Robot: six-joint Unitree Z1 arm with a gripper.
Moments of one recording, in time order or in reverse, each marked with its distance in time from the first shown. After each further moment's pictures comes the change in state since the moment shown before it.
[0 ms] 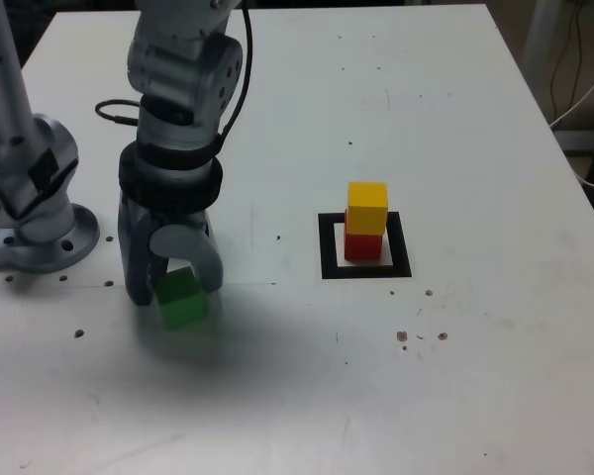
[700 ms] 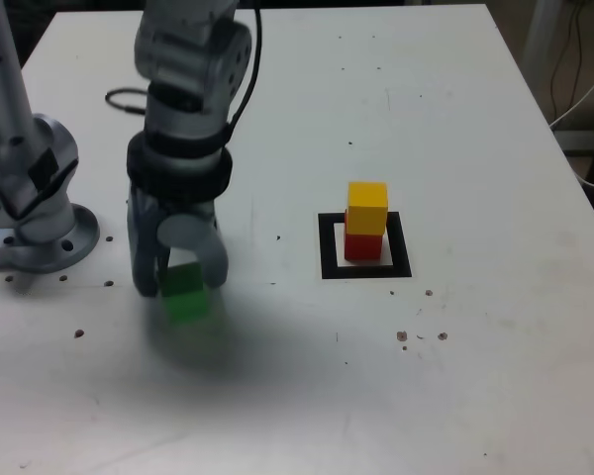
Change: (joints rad) arm 0.000 -0.002 -0.124 0.111 0.036 0.050
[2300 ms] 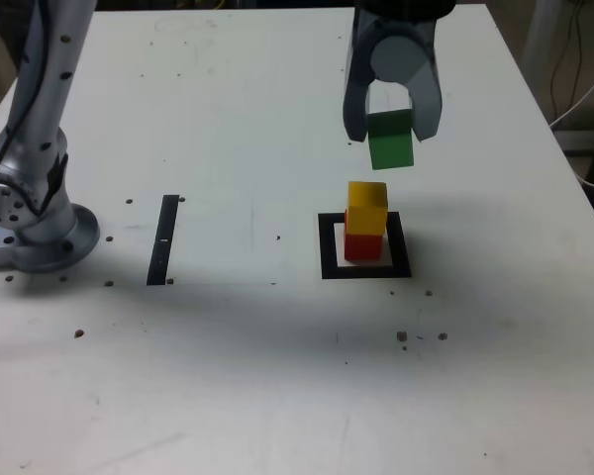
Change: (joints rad) arm 0.337 0.376 -1.063 0.547 0.178 0.659
